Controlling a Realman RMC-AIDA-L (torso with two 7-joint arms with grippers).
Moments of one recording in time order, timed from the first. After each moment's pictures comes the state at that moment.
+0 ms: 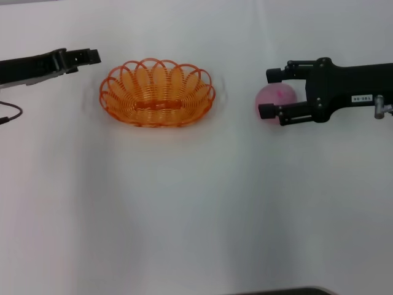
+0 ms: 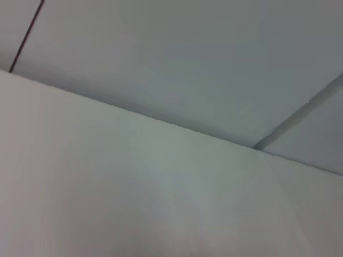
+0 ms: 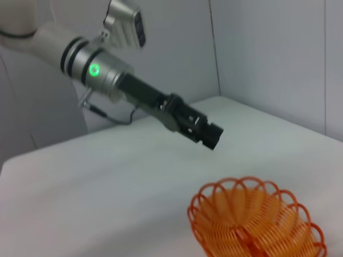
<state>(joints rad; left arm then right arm) -0.42 -2.17 0.96 1.10 2.14 1.15 -2.49 0.54 2.00 -0.69 -0.65 -2.04 -1.65 1.33</state>
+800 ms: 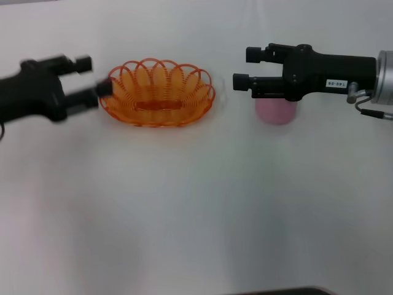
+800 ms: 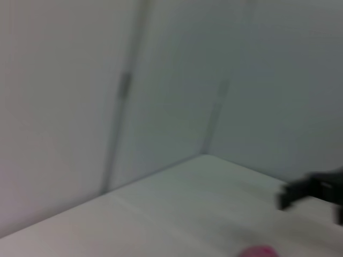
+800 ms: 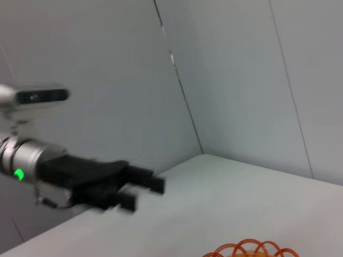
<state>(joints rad) -0.38 -2.15 0.71 0.98 1.92 1.59 -1.50 0.54 2.08 -0.64 -0.62 -1.93 -1.60 1.42</state>
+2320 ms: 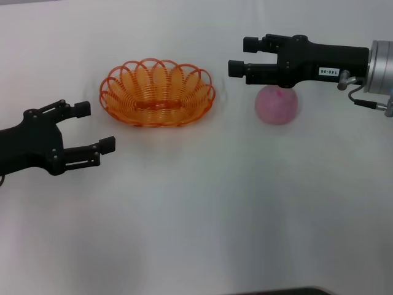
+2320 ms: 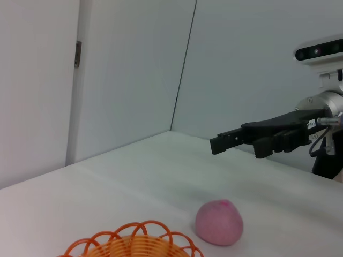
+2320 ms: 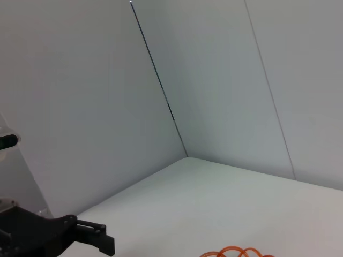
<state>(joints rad) -0.33 -2.16 0.63 0.88 2.01 1.69 -1.32 0.57 2.08 -0.64 -0.59 -1.92 -1.53 1.45</state>
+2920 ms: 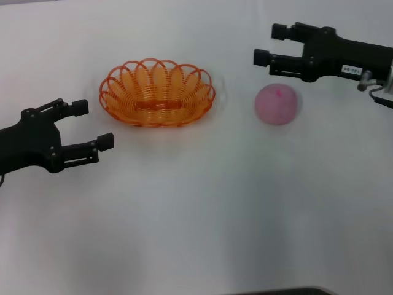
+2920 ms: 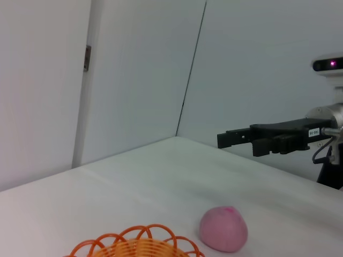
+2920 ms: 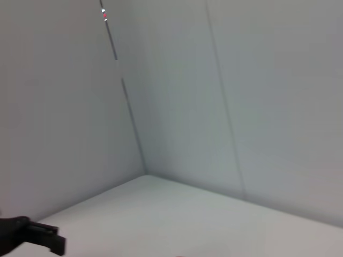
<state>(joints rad) -0.33 -2.16 0.61 0.86 2.00 1.69 -1.32 0.52 2.08 -0.53 -0.58 -1.92 -1.52 1.29</state>
